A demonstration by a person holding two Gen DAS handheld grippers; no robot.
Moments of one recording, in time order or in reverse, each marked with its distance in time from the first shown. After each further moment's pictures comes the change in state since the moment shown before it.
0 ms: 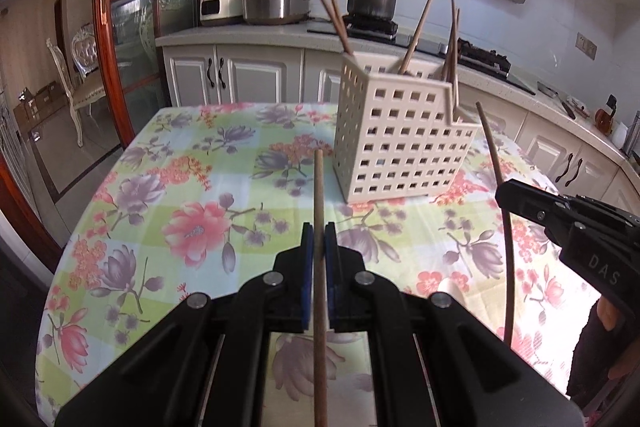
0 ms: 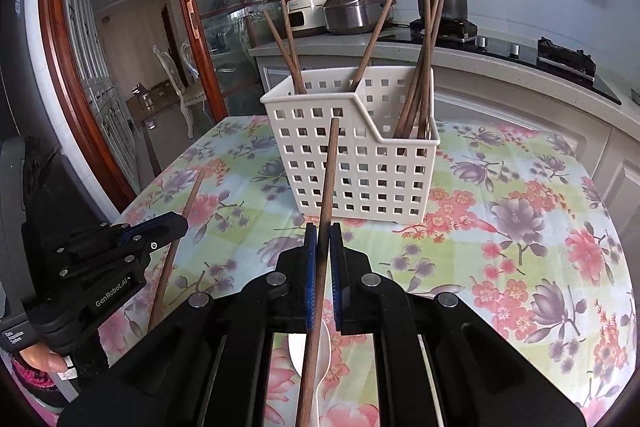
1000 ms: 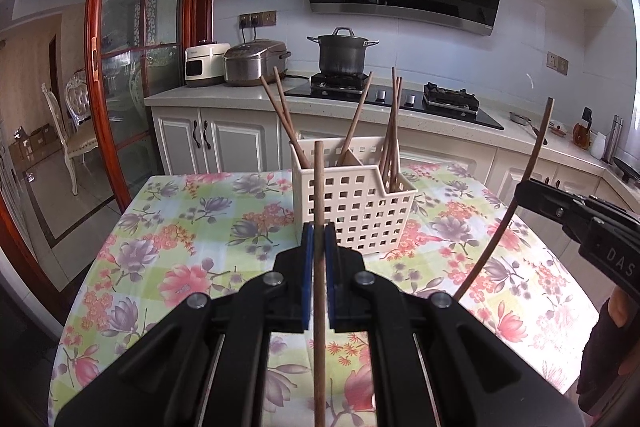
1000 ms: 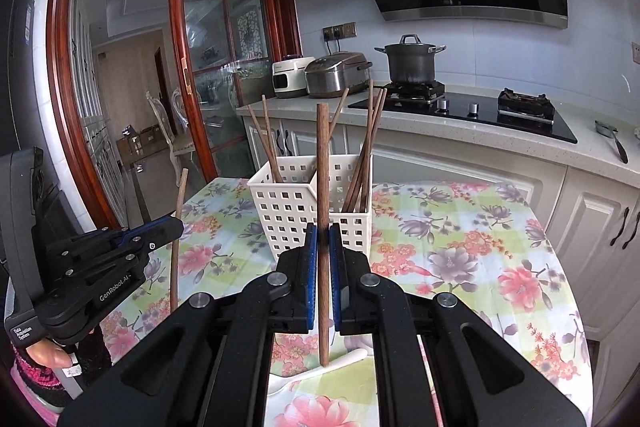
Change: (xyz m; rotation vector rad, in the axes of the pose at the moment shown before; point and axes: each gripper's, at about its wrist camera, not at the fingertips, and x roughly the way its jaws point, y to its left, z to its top) left arm -0.057 -0.042 0.029 0.065 -0.182 -0.033; right arm -0.093 -0.022 0.015 0.004 -0.193 -0.052
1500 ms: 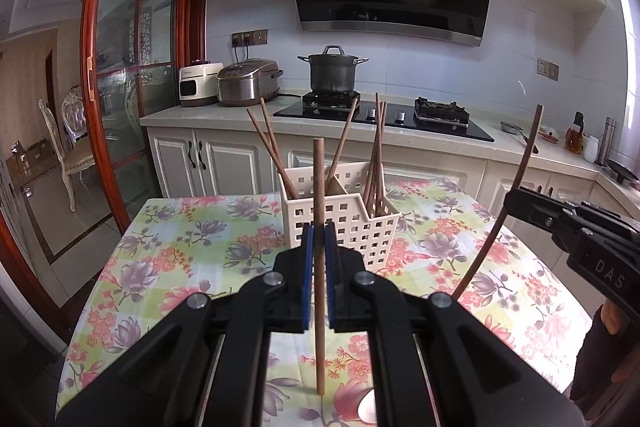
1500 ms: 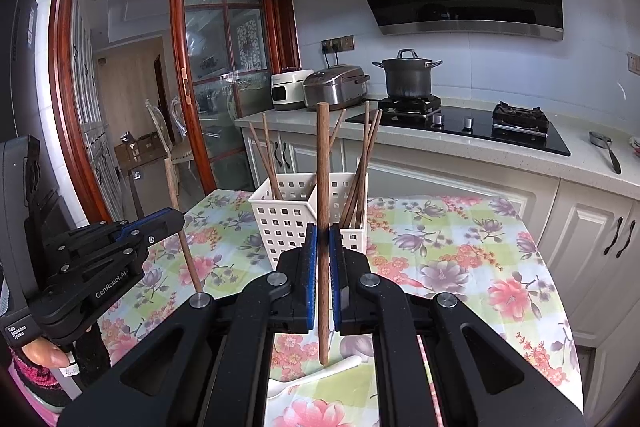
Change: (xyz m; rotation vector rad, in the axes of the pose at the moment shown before) left arm -0.017 -0.011 0.018 0.028 -0.053 -0.017; right arm -0.015 0.002 0.007 -0.009 -0.036 -0.013
